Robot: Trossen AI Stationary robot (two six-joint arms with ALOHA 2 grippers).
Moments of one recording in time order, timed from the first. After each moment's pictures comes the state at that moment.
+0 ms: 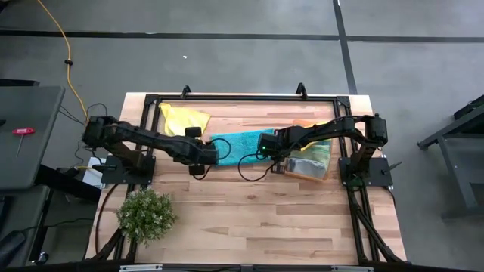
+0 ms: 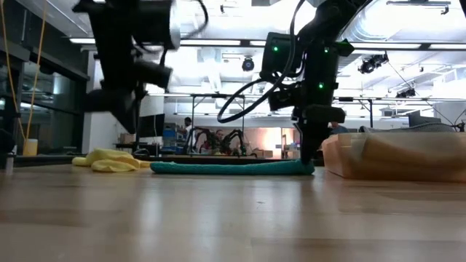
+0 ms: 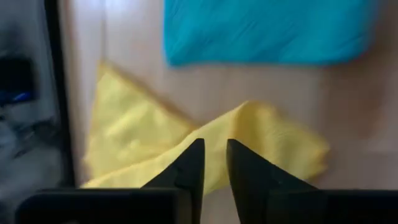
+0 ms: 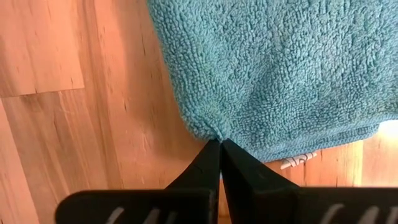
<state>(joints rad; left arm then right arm) 0.08 1.55 0.95 -0.94 -0.55 -0.12 -0.13 1.79 1.10 -0.67 0.10 -0.05</state>
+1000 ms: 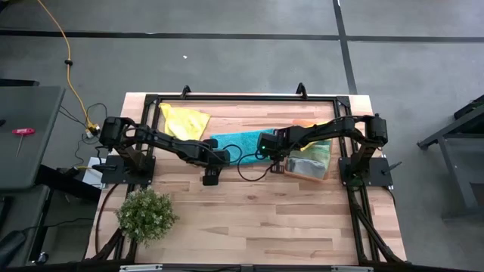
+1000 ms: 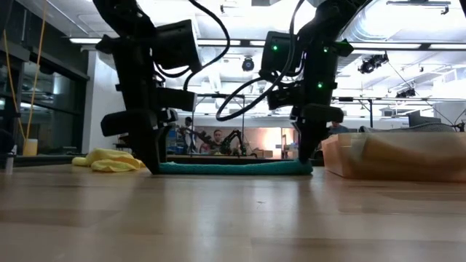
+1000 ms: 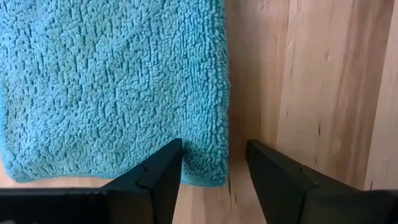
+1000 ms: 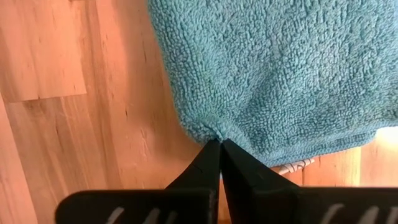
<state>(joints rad) 0.11 1.73 0.90 -0.50 -0.21 0.00 -0.13 1.79 1.10 -0.66 0.10 -0.06</state>
